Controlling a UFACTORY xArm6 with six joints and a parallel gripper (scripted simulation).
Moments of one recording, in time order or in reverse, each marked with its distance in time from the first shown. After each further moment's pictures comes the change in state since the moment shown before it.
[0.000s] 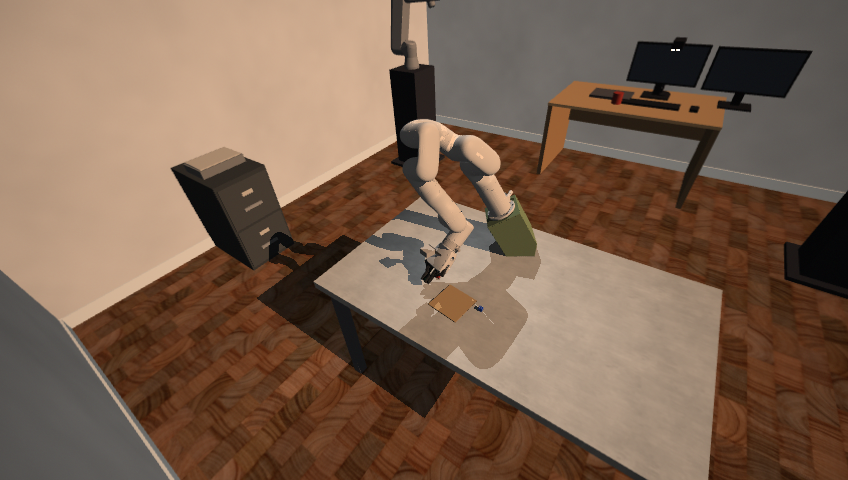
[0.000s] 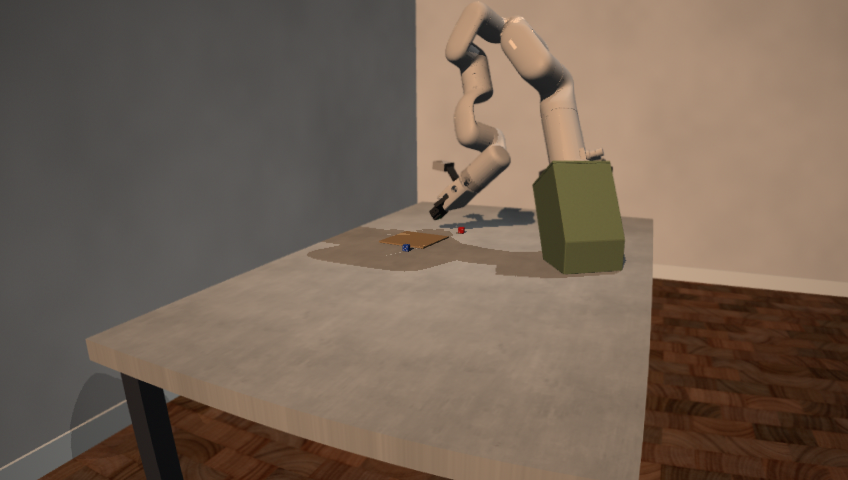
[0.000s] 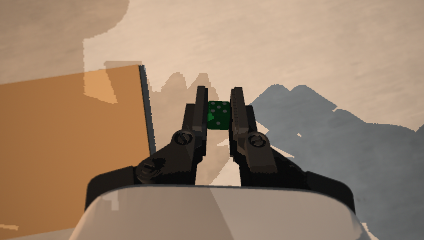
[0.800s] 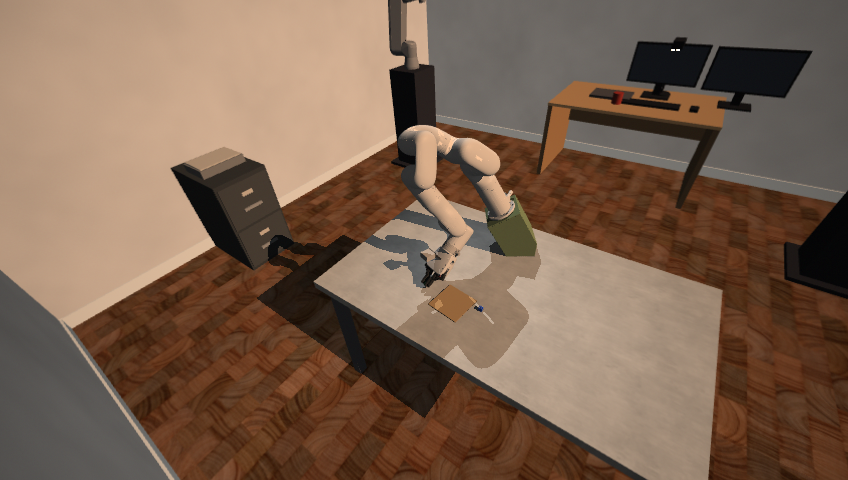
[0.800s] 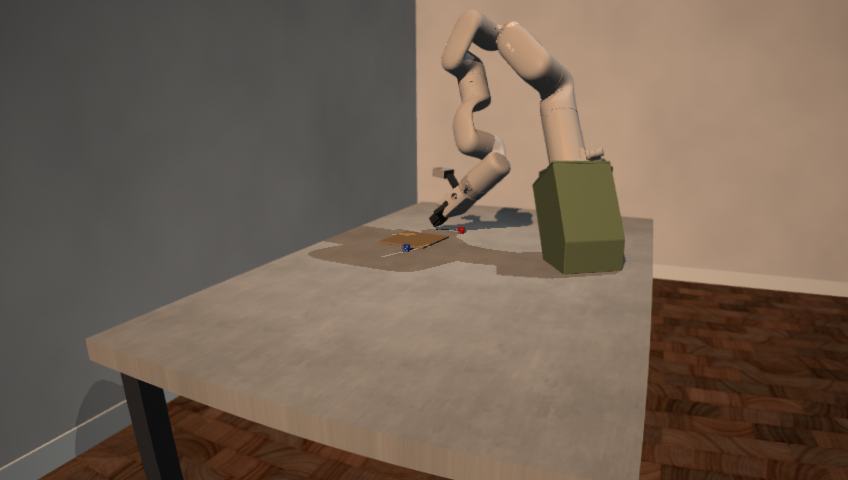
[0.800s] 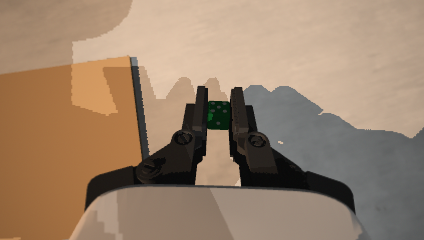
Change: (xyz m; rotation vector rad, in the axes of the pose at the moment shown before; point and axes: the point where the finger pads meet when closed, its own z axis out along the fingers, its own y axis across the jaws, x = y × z) arm -0.015 0.000 0.013 0.000 0.002 0.000
